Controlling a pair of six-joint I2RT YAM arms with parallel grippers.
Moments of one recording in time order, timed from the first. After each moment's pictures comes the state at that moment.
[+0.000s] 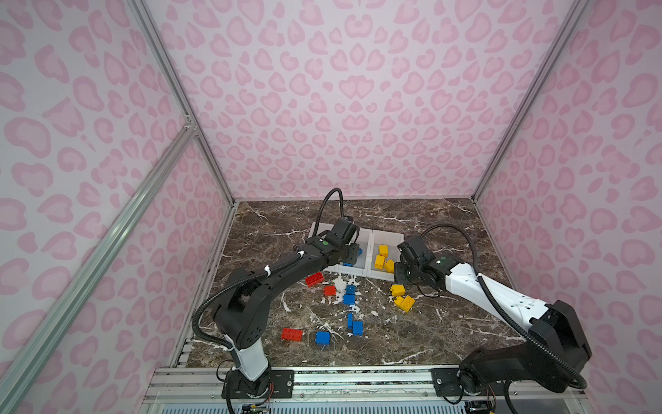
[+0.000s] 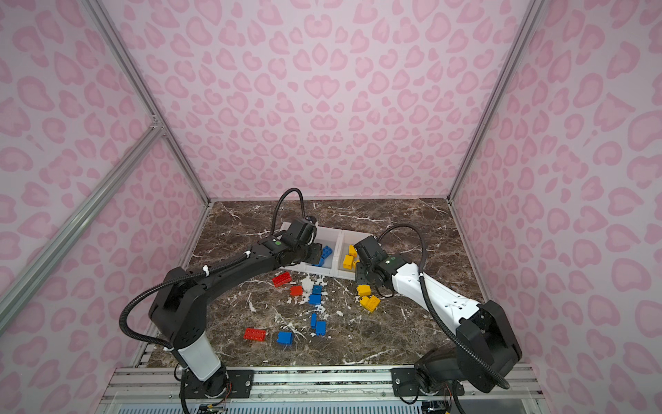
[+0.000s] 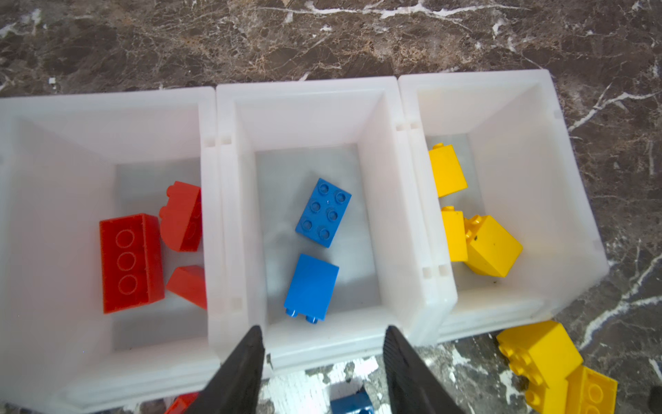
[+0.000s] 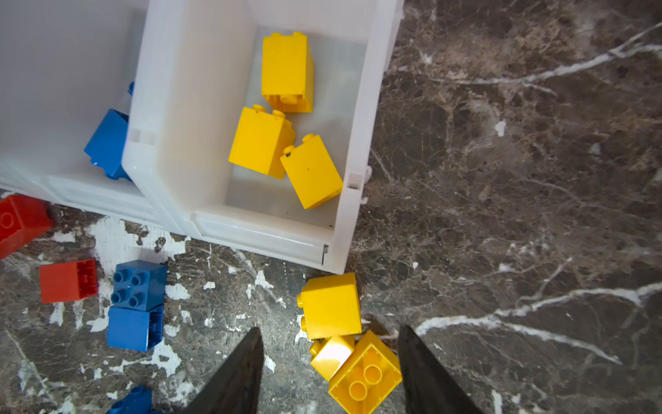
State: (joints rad) left arm -0.68 1.73 1.29 -0.46 -0.12 -0.35; right arm 0.58 1.40 0.97 -0.69 0.16 0.56
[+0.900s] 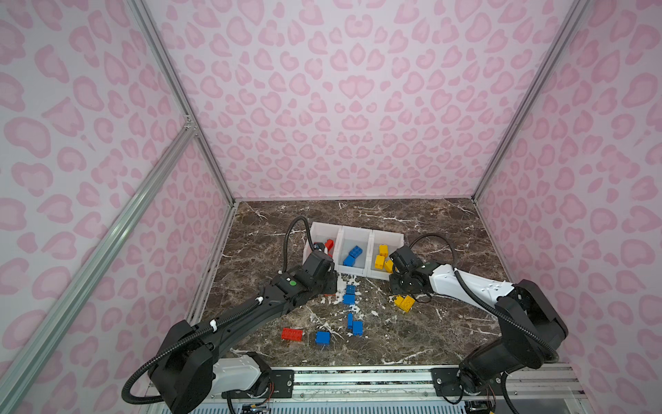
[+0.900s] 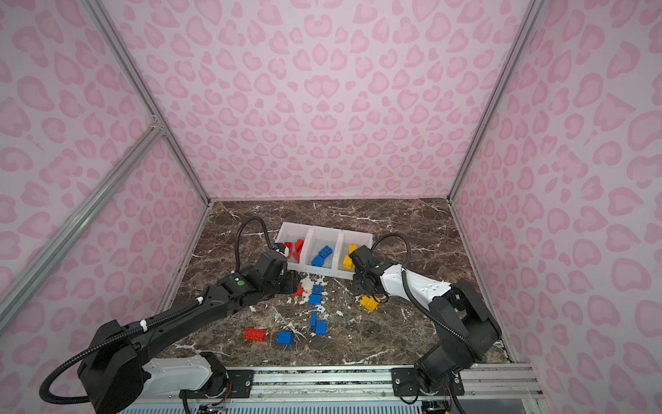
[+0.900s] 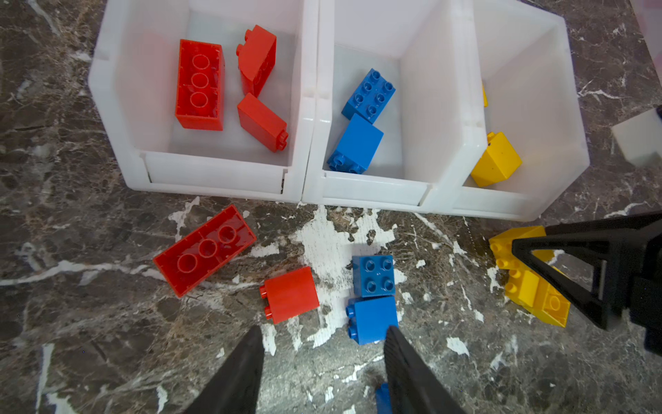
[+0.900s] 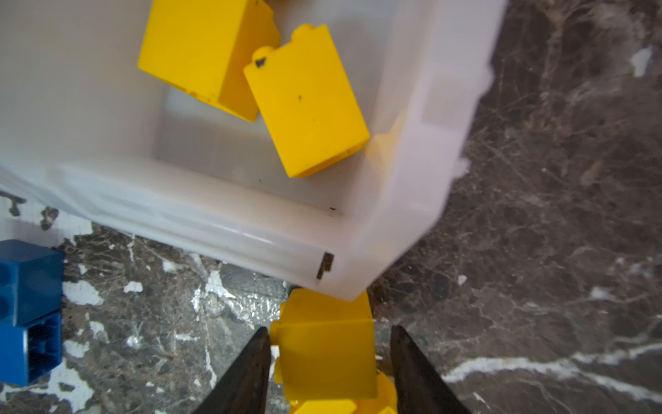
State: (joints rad) left arm -0.72 1.27 0.82 -0.43 -0.15 -0.58; right arm 0.59 1.56 0.89 -0.55 0.12 0.50
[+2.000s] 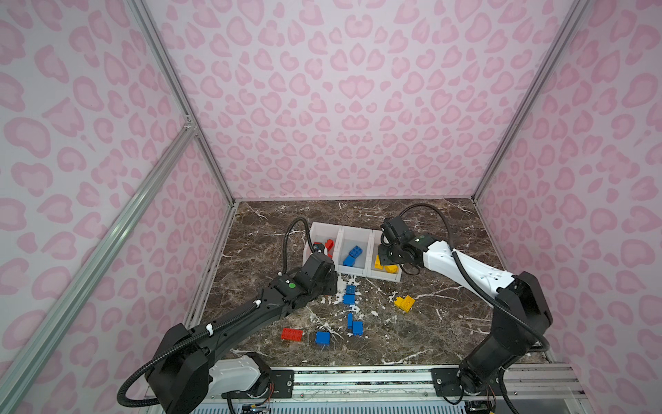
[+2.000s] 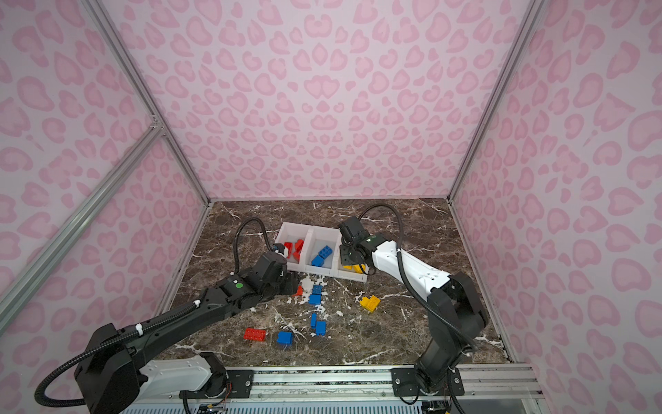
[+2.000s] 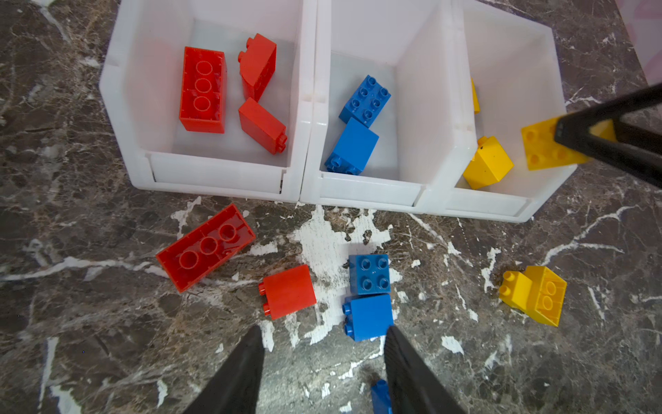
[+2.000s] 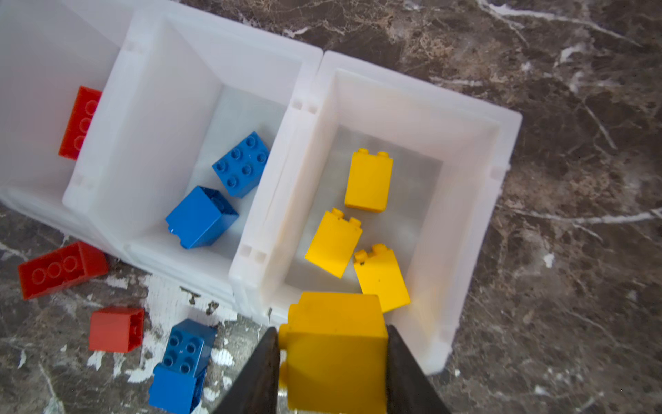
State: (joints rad) left arm -0.74 1.24 0.81 -0.44 -0.17 -0.59; right arm 0.58 1.69 1.31 -0.67 0.15 0.41
